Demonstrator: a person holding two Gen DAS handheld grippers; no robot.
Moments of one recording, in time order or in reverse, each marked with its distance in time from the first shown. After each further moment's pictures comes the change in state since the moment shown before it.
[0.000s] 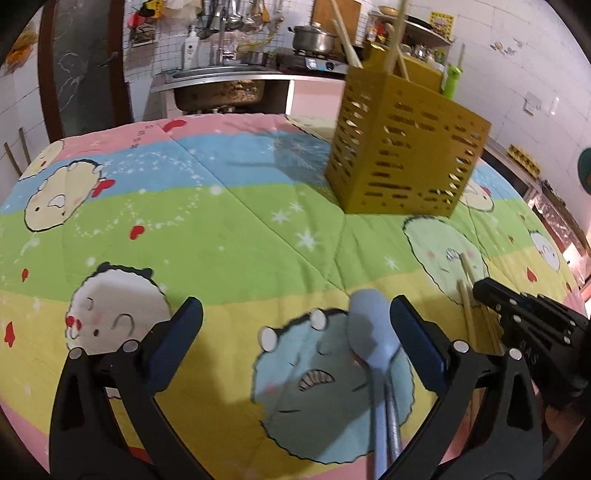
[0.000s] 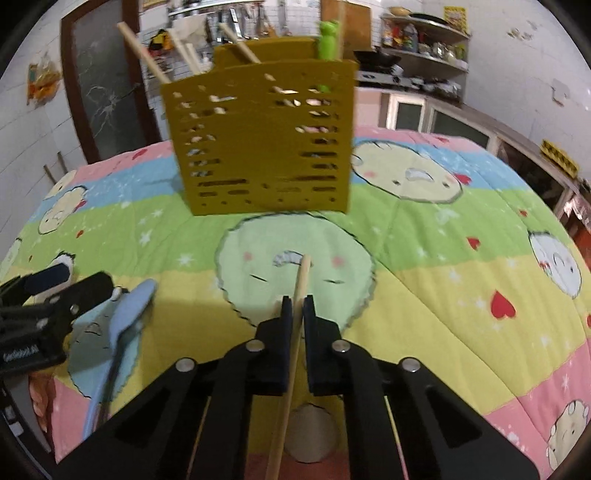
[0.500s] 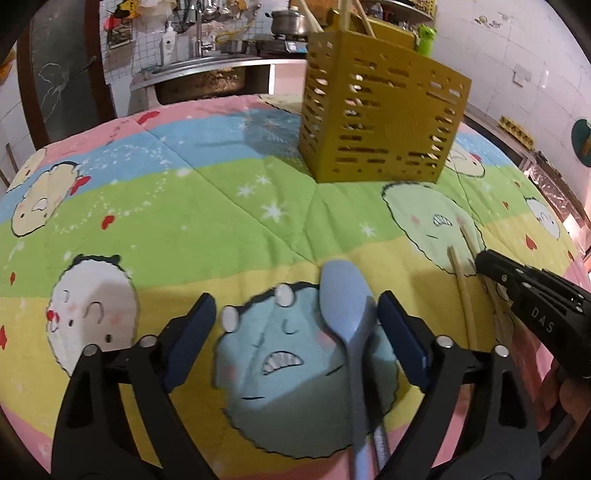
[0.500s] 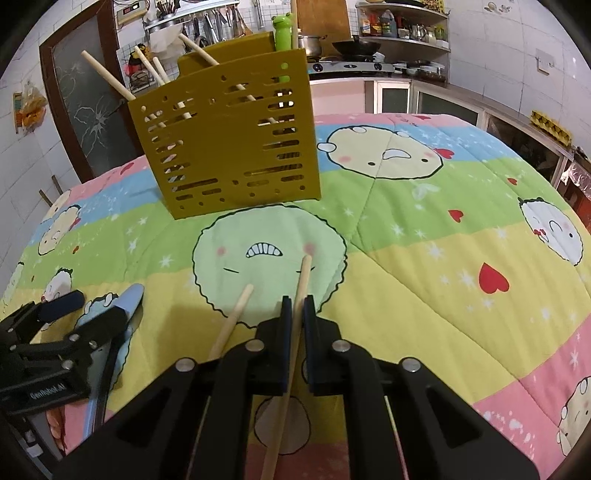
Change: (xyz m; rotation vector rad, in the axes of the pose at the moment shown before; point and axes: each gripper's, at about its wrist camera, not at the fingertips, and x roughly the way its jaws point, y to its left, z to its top) left arm 0.012 -0.023 -0.011 0.074 0.062 -0.012; right arm -0.001 -0.014 -0.004 0.054 0.000 0.003
